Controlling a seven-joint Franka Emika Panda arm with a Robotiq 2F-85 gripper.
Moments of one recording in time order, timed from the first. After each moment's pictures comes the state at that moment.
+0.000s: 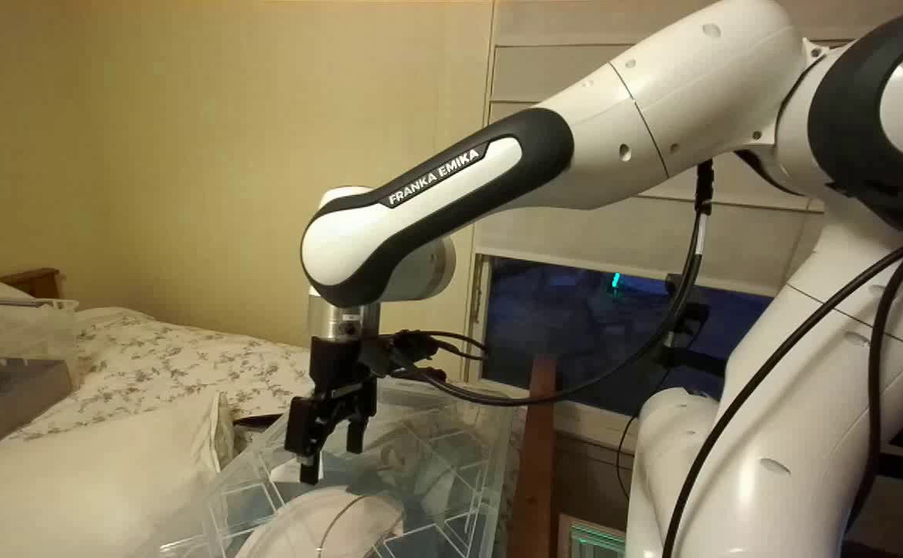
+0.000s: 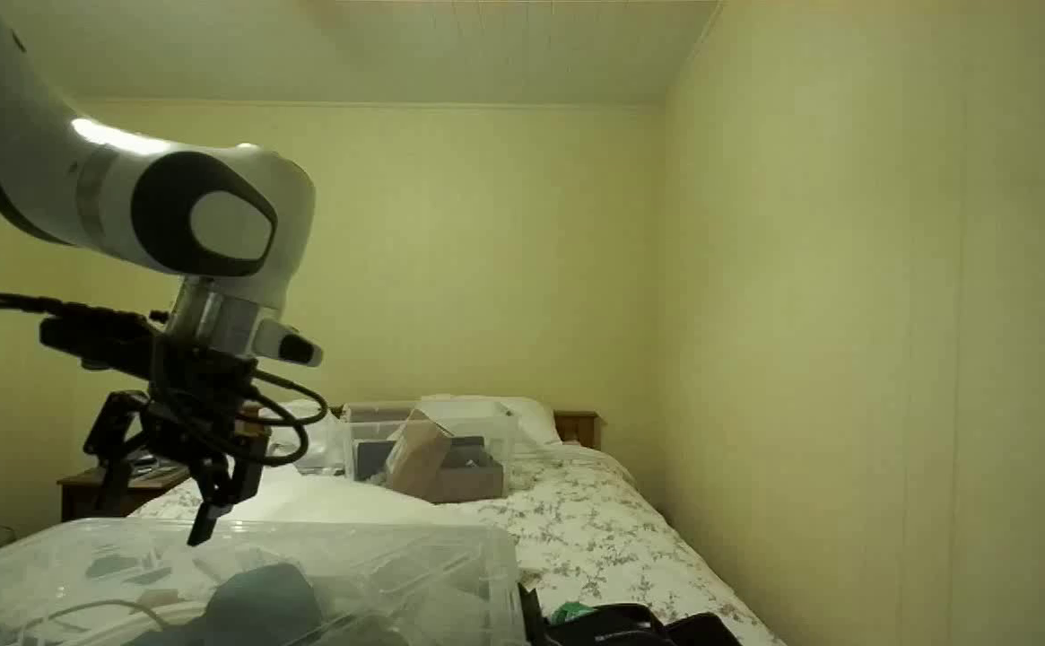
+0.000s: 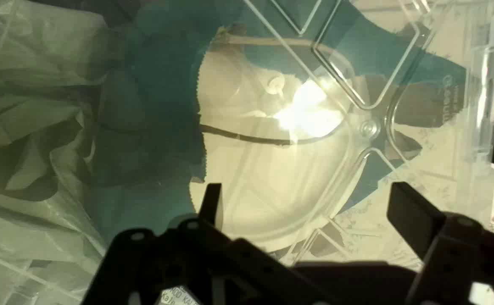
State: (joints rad) arm 0.03 -0.34 -0.14 -2.51 0.22 2.09 -0.13
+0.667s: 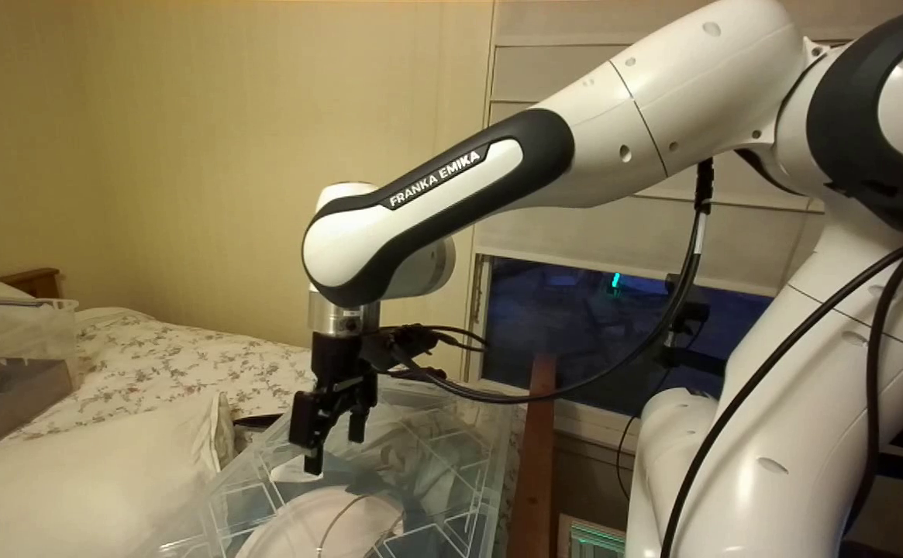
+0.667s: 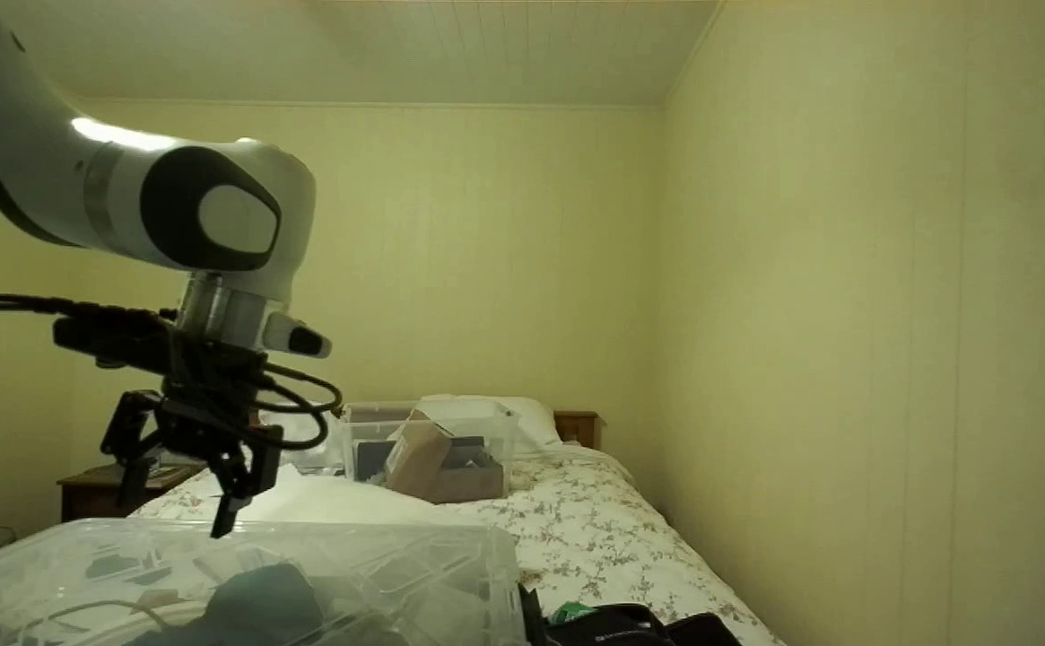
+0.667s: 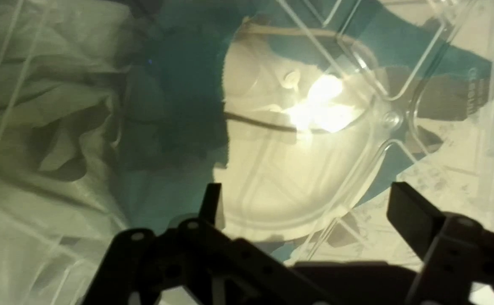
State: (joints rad) arm 0.01 -0.33 -0.13 -2.50 0.17 2.11 -0.12
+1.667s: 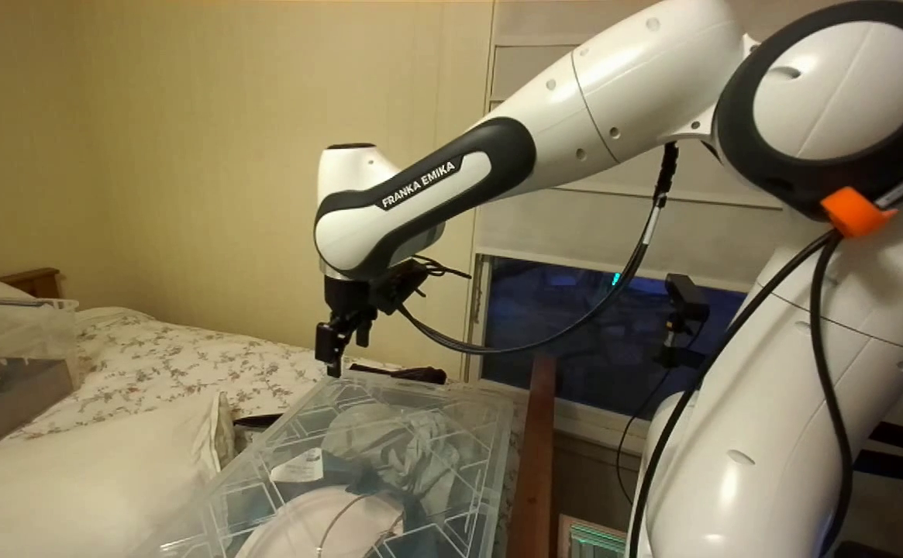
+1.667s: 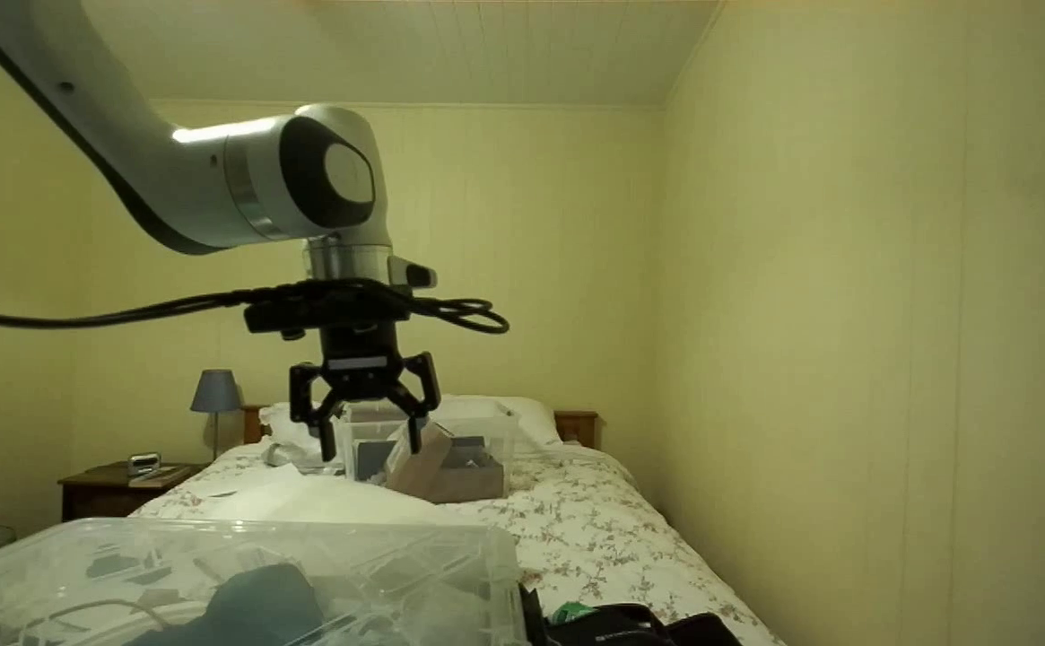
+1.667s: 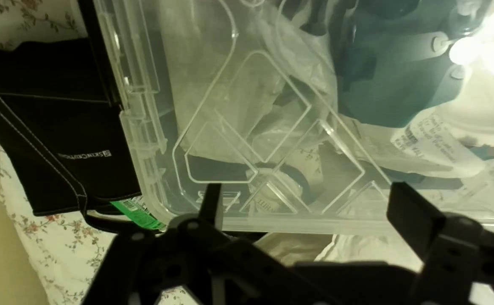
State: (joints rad) arm -0.14 -0.21 -0.14 -2.31 -0.18 2.23 -0.18
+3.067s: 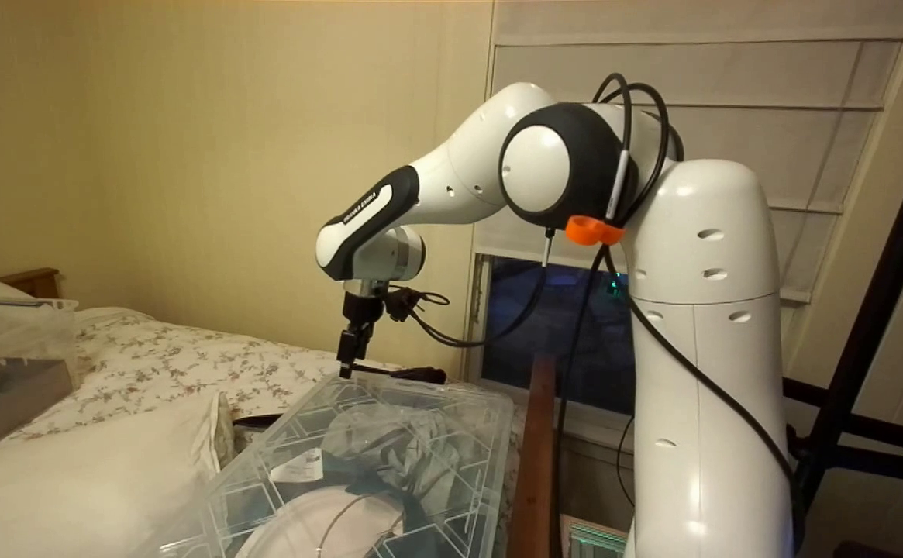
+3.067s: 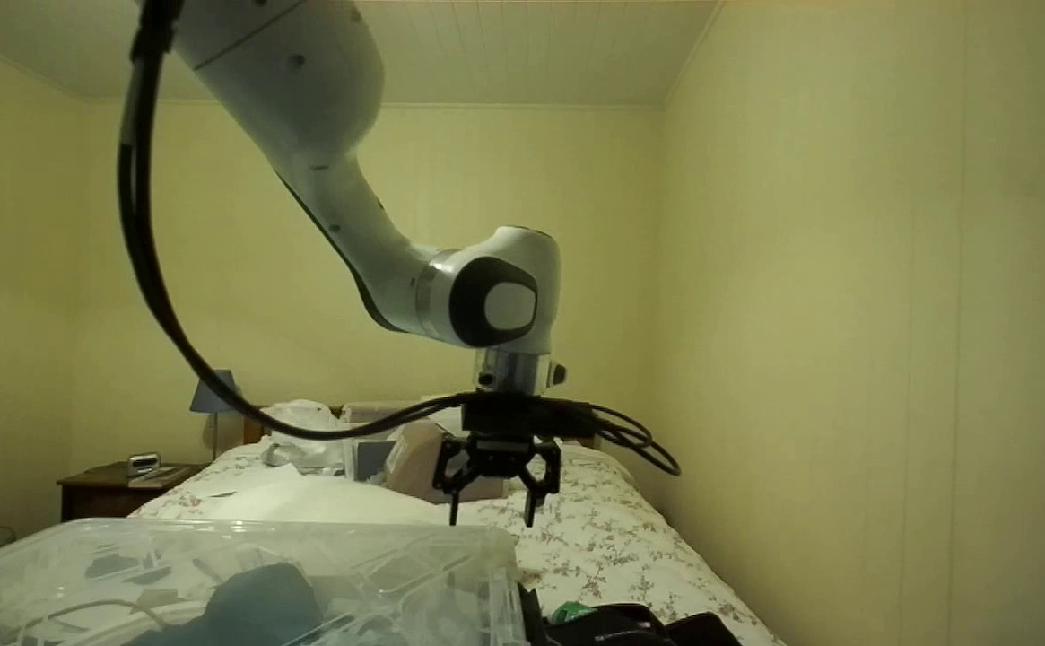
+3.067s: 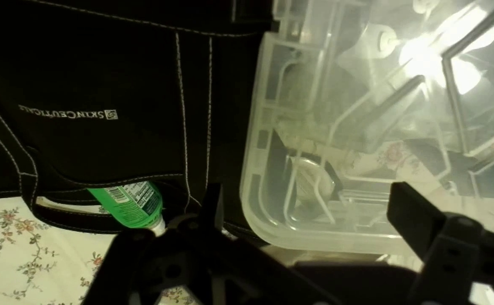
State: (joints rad) arm -0.29 0.27 -0.25 -1.95 0.25 2.26 -0.87
